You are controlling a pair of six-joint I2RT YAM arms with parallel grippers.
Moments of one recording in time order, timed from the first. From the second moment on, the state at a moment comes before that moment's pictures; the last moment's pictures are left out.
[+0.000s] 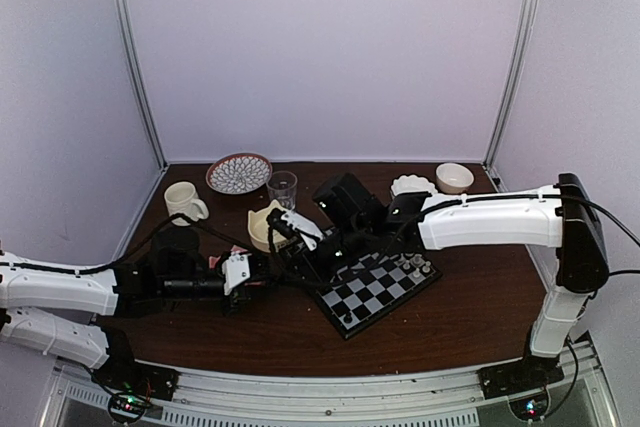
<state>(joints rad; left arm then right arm) -0.95 1.08 0.42 0.27 0.24 0.46 1.07 1.81 1.39 -0.31 -0.39 0.26</state>
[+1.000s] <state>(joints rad) -0.94 1.00 0.42 0.26 -0.12 0.25 1.03 2.18 2.01 -0.92 -0.01 0.16</state>
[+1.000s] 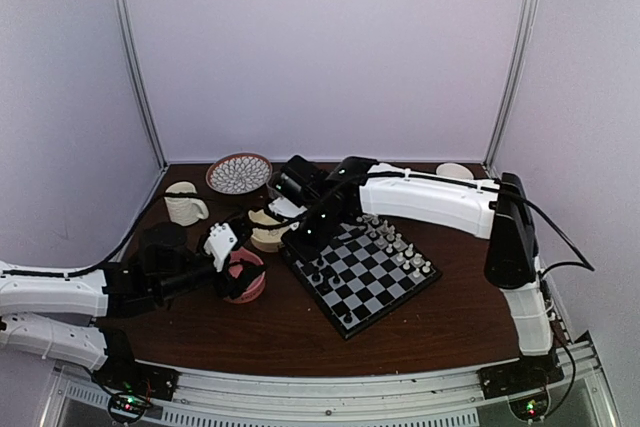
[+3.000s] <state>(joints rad) -0.94 0.98 0.42 0.25 -0.38 0.19 0.99 2.49 2.37 -1.22 0.12 -0.02</state>
